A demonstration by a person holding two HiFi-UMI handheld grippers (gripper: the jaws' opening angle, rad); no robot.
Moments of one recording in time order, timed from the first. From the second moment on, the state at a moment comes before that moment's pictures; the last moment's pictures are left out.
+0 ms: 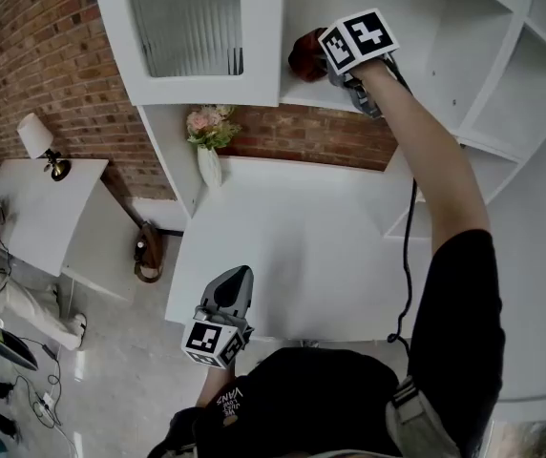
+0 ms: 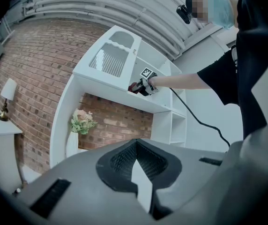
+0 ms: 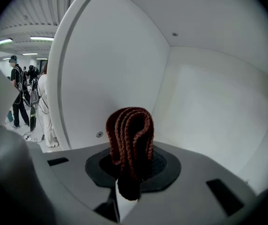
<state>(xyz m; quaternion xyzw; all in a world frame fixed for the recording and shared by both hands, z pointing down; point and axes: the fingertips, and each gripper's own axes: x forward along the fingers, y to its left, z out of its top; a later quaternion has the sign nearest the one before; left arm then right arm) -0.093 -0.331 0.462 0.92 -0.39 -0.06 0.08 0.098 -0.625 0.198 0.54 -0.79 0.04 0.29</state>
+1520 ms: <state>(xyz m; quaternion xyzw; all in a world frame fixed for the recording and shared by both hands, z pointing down) -0.004 -0.338 0.472 0.96 -0.25 -0.07 0.10 0.338 -0.534 0.210 0.63 -0.45 -0.07 0.63</state>
